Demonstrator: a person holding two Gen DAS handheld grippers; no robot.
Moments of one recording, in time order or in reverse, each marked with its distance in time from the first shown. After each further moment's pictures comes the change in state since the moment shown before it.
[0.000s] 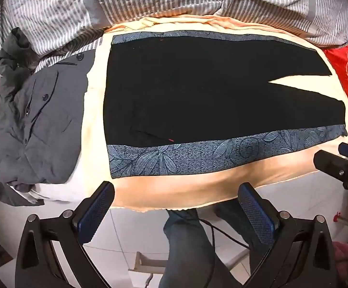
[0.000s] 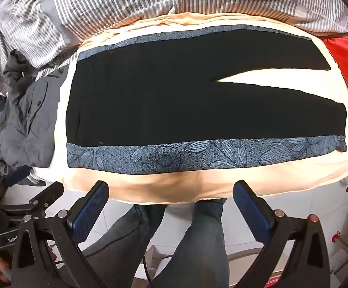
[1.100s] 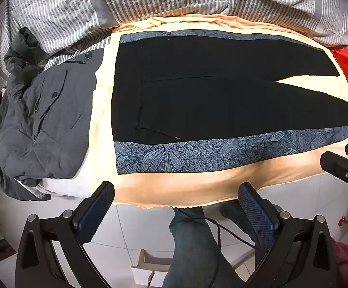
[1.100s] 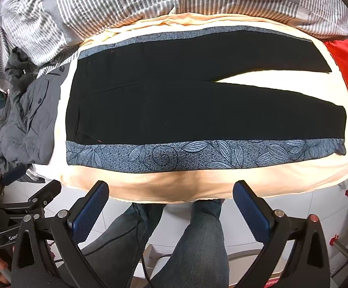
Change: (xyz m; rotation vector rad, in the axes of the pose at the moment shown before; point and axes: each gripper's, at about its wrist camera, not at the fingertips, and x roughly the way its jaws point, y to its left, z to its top) left arm -0.003 -0.003 -0.003 -0.017 0.009 0.052; right arm -0.007 0.003 0.064 -0.015 -0.003 0.005
